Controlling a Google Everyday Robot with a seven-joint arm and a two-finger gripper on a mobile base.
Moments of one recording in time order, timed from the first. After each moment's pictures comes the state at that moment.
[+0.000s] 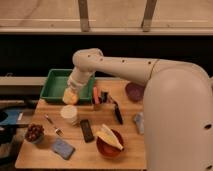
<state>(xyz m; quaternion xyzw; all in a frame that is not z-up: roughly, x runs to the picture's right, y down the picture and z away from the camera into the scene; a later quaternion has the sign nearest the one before) -0.170 0.029 0.749 -0.38 -0.13 0.30 0.86</state>
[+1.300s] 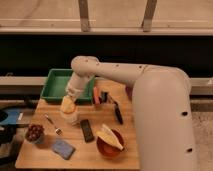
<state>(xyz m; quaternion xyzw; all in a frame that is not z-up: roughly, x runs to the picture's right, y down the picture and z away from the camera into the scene) -0.185 0.075 0.763 -0.46 -0.13 0.27 0.83</state>
